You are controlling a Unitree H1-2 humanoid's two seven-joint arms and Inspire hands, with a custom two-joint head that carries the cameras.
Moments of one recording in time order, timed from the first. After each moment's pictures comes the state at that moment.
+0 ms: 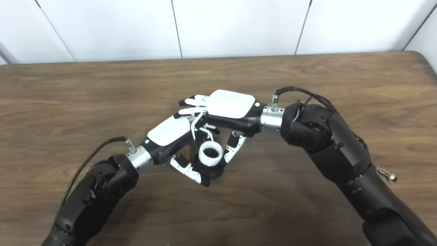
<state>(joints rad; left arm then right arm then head) -0.26 0.27 -0.38 -0.03 0.73 -0.30 -0.31 -0.52 -0.42 0.43 -0.11 -0.49 -0.39 0.61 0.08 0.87</state>
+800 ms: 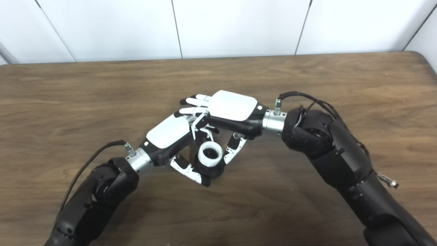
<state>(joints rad) -0.24 0.27 -0.38 -0.03 0.78 -0.33 -0.24 -0.48 -0.42 0.42 -0.12 -0.52 -0.41 0.55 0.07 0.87</state>
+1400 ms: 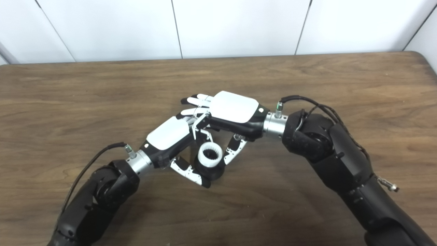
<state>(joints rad) -0.23 0.26 -0.37 -0.02 0.77 -0.32 -0.25 -0.47 -0.42 0.42 -0.12 -0.54 -0.43 0.51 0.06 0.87</state>
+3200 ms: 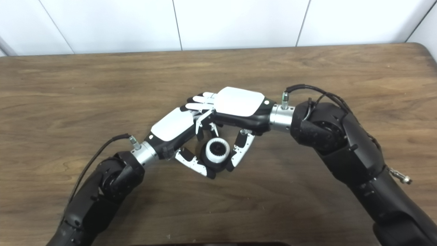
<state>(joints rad) -0.25 0.24 -0.38 -0.01 0.76 -0.31 -0.24 -0.47 -0.47 0.41 -0.21 -0.47 -0.32 0.66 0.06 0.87</state>
